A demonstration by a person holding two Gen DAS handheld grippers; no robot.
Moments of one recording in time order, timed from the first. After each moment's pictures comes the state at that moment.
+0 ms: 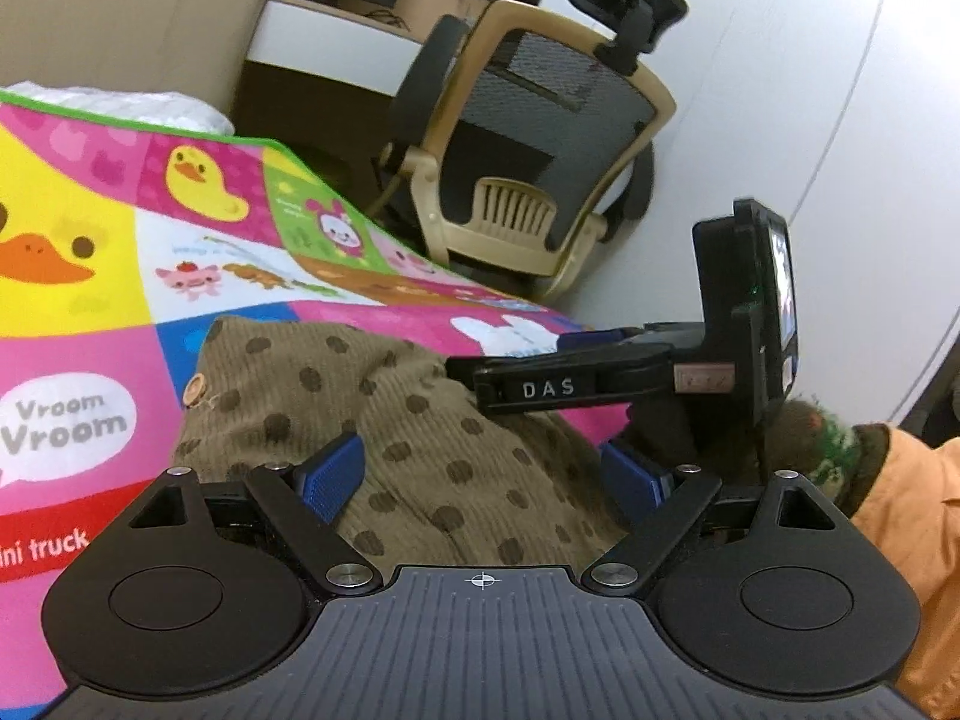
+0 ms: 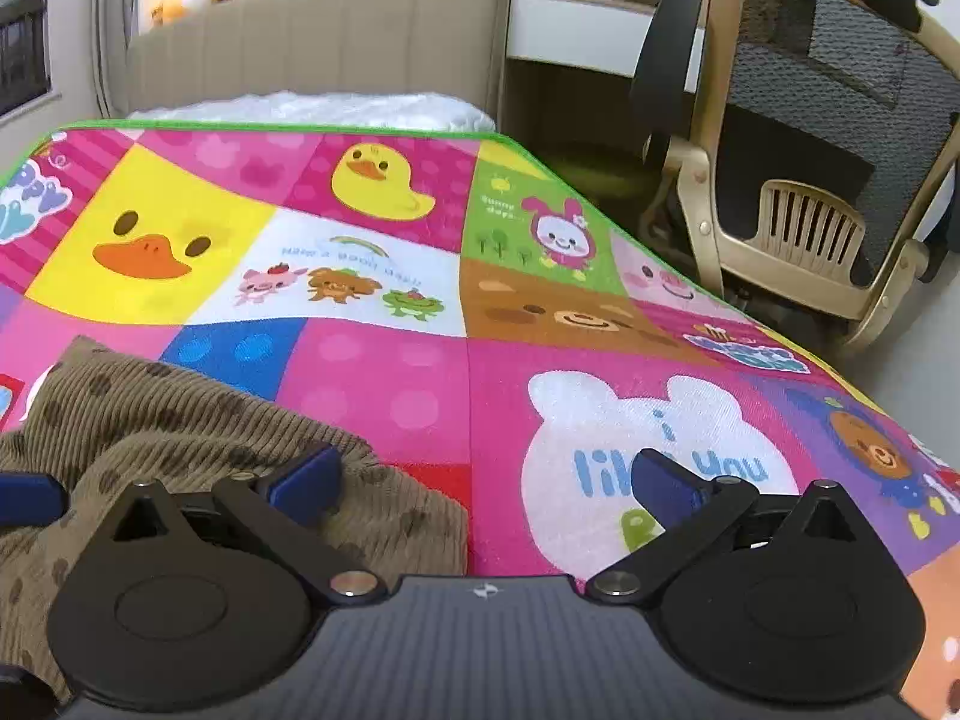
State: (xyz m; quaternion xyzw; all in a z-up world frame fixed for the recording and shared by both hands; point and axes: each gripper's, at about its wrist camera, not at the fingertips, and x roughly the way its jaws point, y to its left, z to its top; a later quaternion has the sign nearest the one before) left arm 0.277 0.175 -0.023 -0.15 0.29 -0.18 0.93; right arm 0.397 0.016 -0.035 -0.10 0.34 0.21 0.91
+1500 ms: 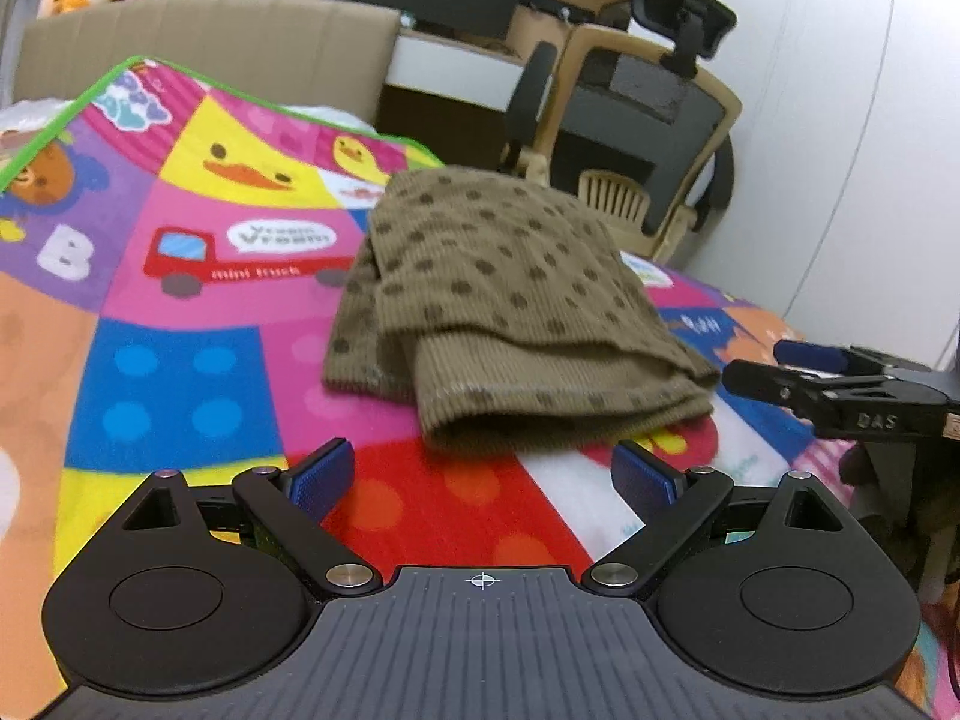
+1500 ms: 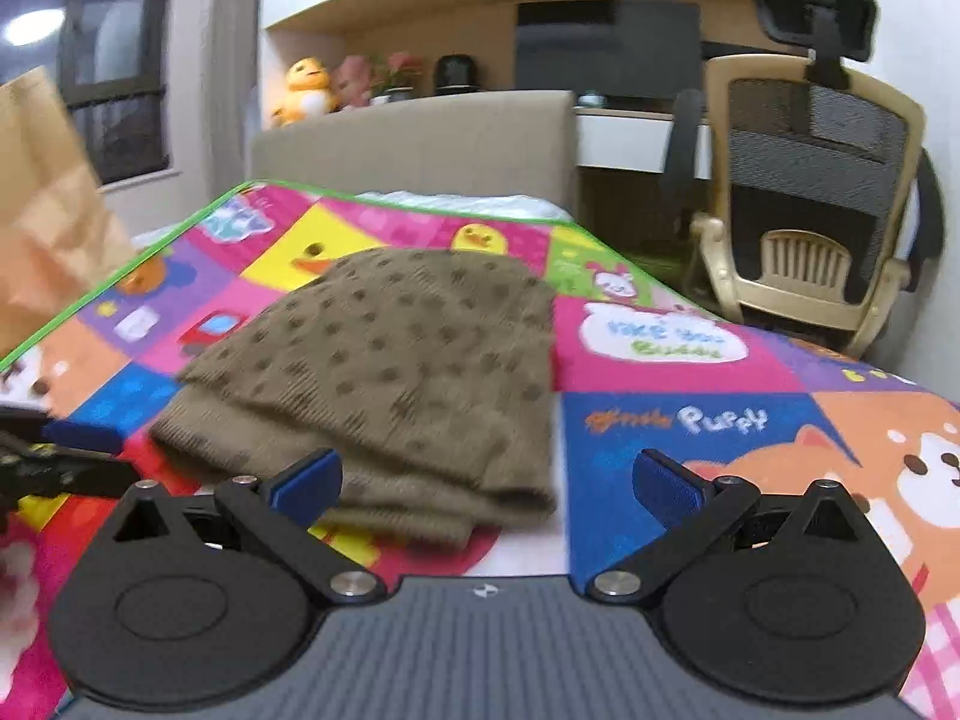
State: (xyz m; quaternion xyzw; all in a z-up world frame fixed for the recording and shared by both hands) left arm 0.066 0.133 -0.050 -0.12 0.29 -0.01 0.95; right arm 0.150 -0.102 -0.032 -0.07 0.21 0.31 0.92
